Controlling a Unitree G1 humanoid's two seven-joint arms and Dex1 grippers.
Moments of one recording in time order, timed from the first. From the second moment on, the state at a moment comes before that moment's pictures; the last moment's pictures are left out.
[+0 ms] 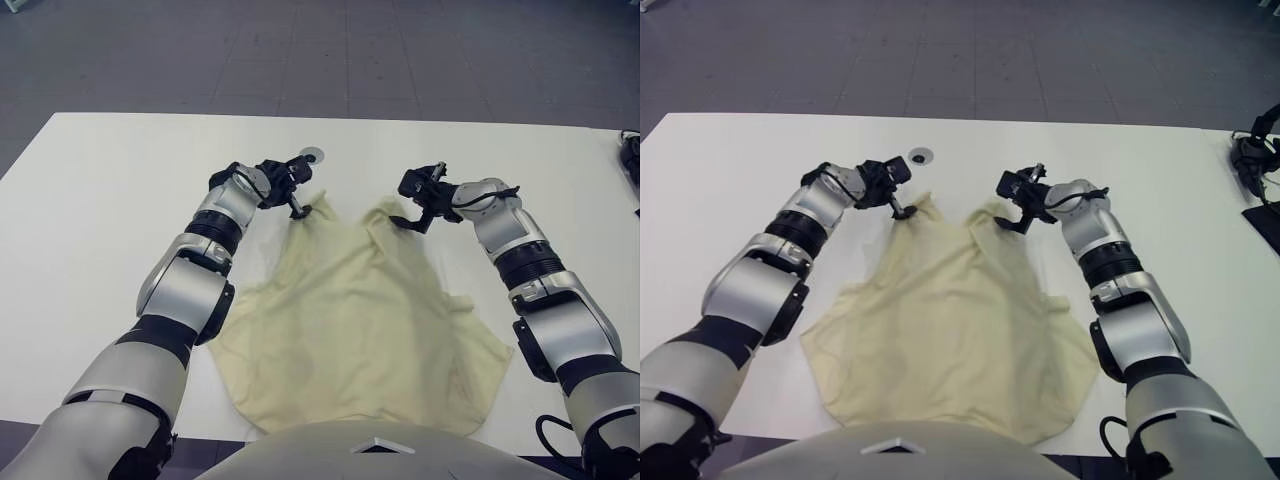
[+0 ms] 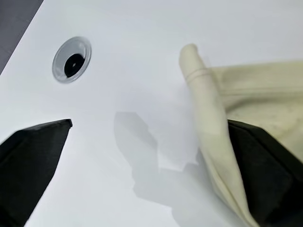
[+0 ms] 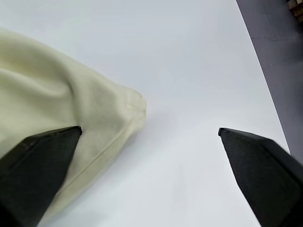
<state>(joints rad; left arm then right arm) -1.02 0.26 -0.35 1.12 0.25 0.14 -0.63 -0.77 -0.50 0.36 0.72 -0.28 0.14 0.71</state>
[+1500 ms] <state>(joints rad) -0.64 0.41 -0.23 0.39 0.09 0.48 -0.79 -0.68 -0.54 0.25 0.45 -0.18 0.23 0.89</state>
